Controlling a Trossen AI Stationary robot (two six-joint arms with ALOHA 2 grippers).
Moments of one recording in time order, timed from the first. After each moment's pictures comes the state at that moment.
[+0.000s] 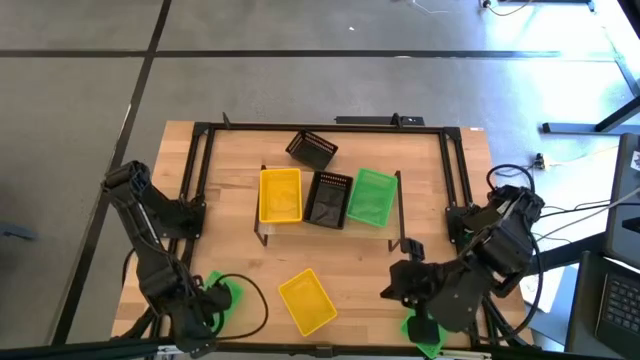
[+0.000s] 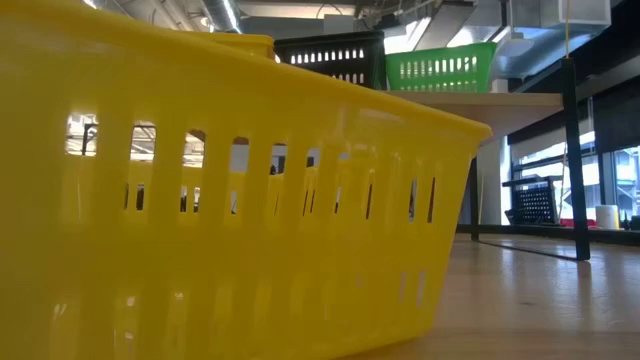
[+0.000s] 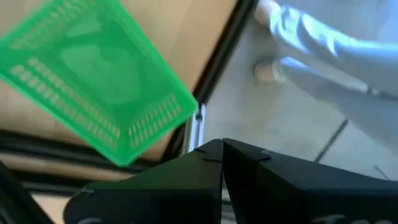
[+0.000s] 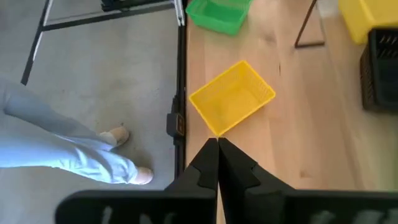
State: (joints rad) left arm -0.98 1.55 1.42 -0.99 0.10 -1.52; right arm 0.78 1.83 2.33 -1.40 0.34 0.76
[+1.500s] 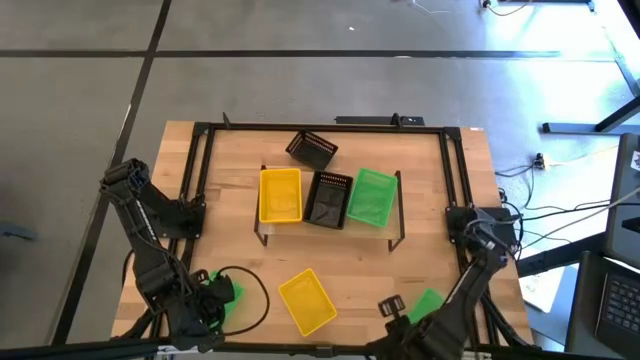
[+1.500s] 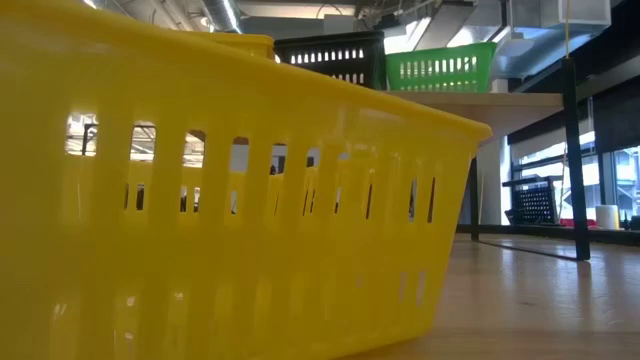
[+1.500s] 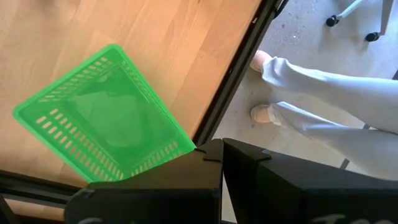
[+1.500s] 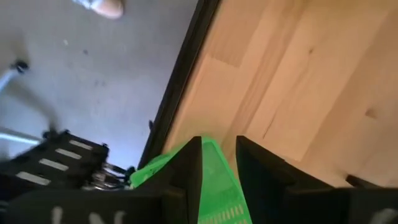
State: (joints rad) left arm -0.99 1.53 1.42 -0.99 -0.10 -1.51; right arm 0.88 2.21 2.33 -1.57 0.02 0.49
